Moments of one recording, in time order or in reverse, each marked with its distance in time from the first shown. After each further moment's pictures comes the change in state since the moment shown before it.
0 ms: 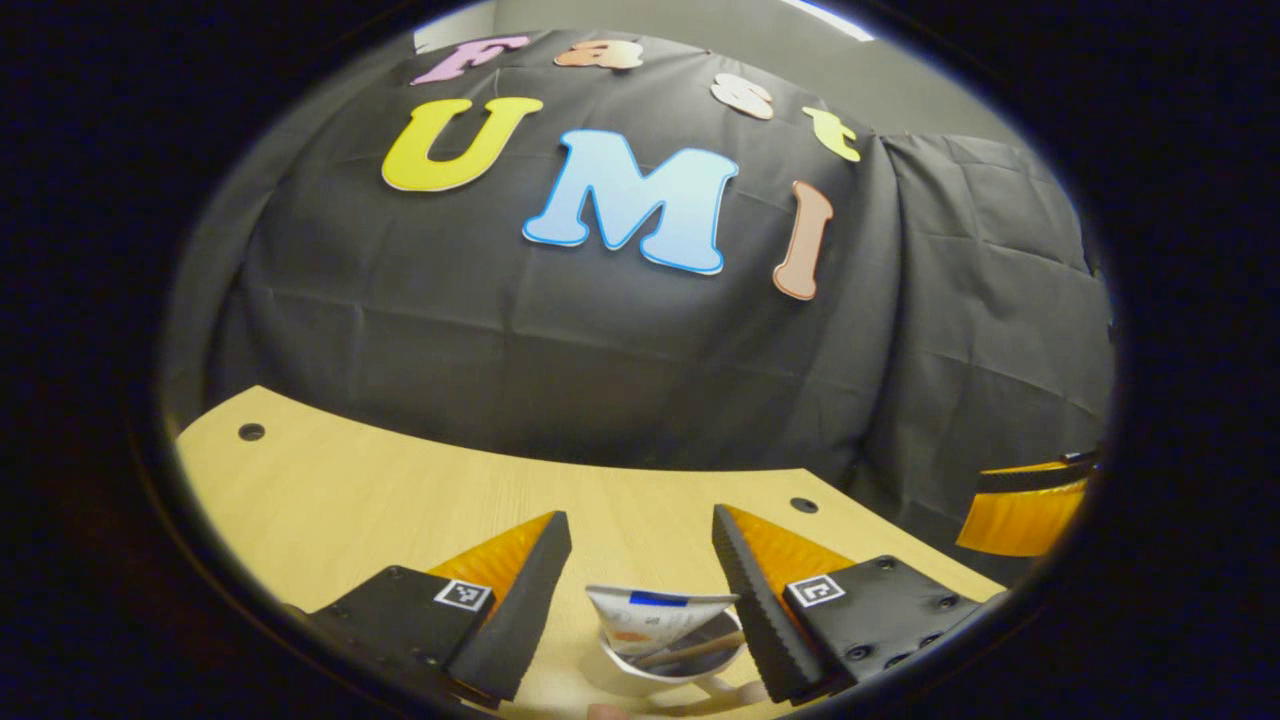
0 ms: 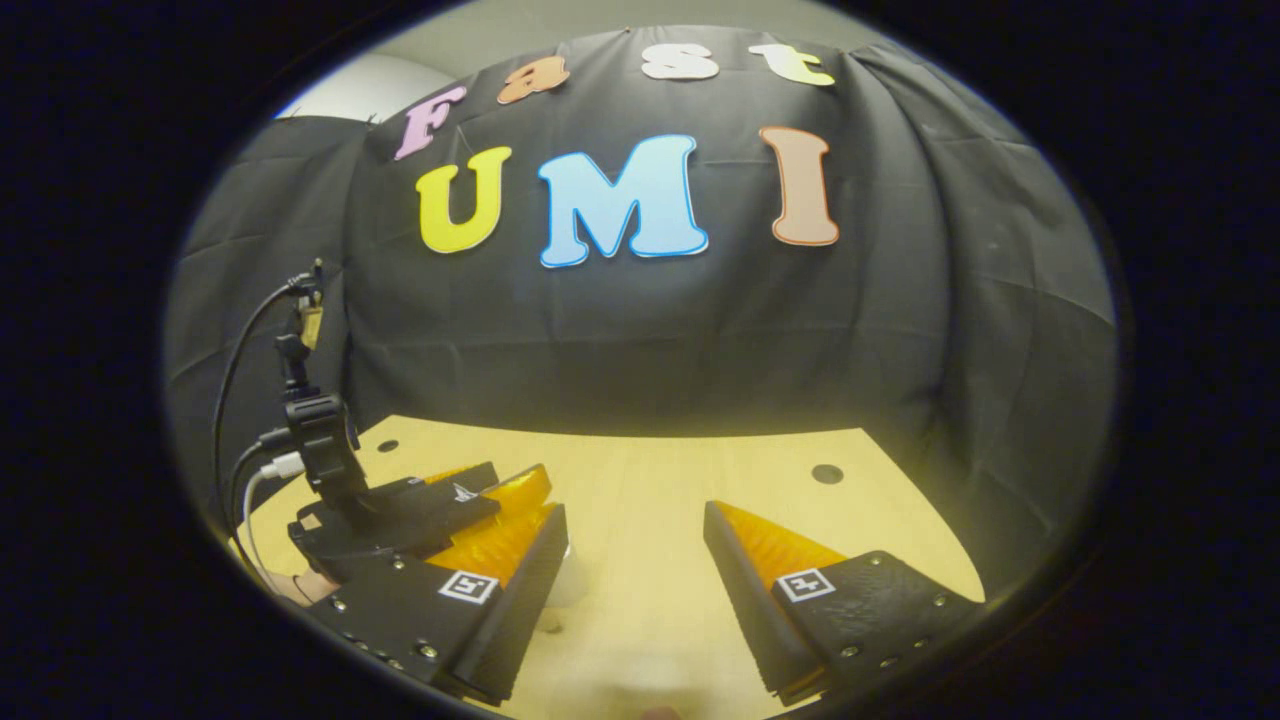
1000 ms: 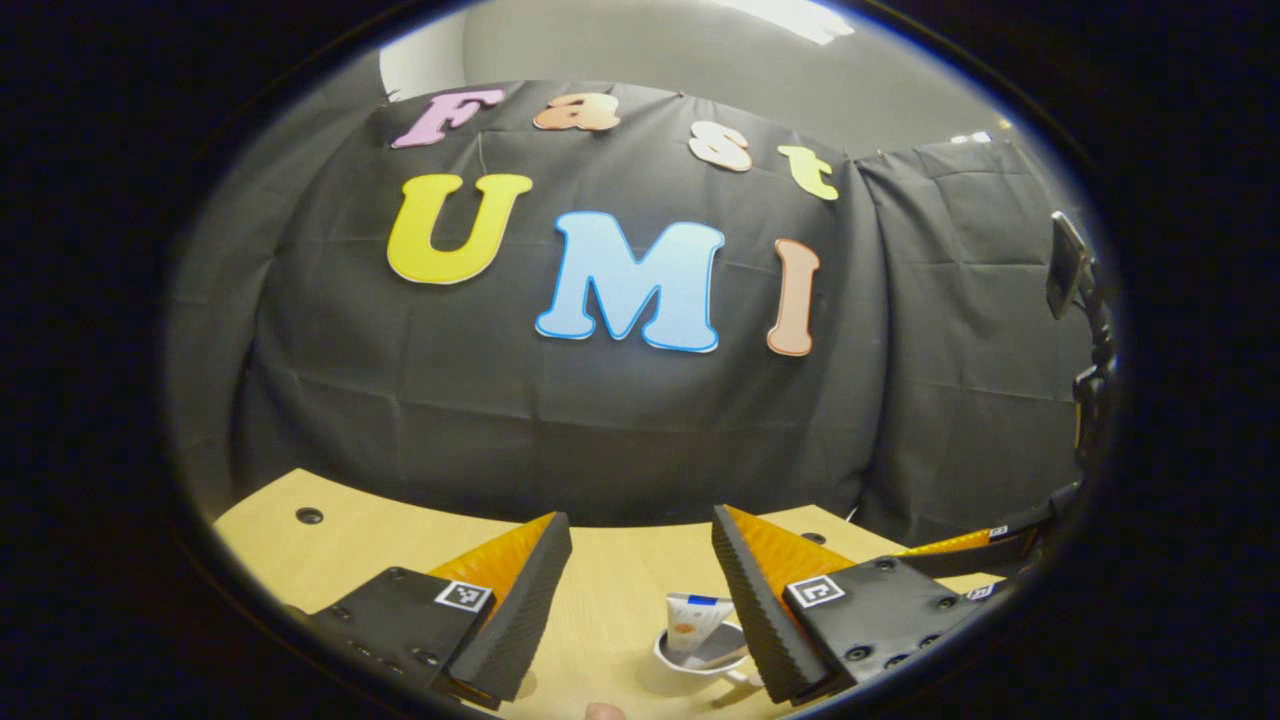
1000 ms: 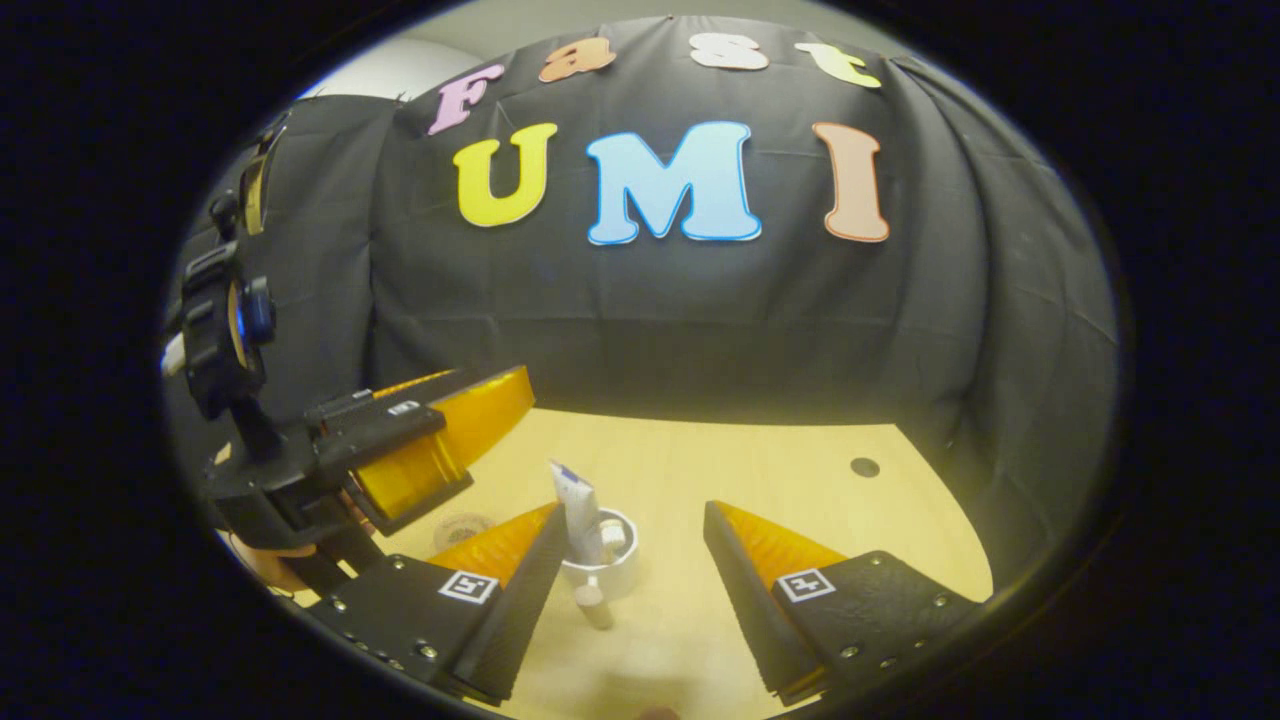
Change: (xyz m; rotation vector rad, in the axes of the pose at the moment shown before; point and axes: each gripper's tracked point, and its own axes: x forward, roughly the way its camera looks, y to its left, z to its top) left arm -0.074 0.018 0.094 0.111 -0.151 0.030; right arm 0.001 0.064 -0.015 -0.061 0.078 0.039
